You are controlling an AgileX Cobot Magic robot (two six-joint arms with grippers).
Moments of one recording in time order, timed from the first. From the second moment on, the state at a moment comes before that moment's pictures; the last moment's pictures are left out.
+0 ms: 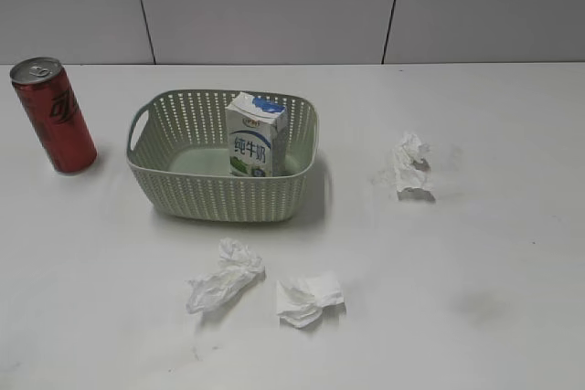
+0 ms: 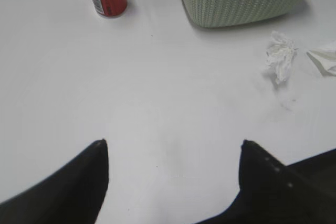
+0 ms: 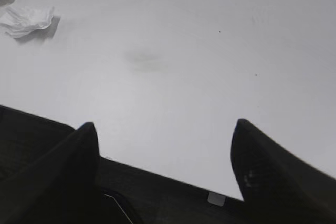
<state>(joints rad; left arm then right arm) -0.31 0.29 -0.57 -0.04 1.12 0.11 0.27 0.16 -0.47 0.12 1.09 -0.08</state>
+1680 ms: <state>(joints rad) -0.05 0.10 -0.51 -0.08 1.05 0.12 0.04 0.02 -0.42 0.11 0.95 -0.12</state>
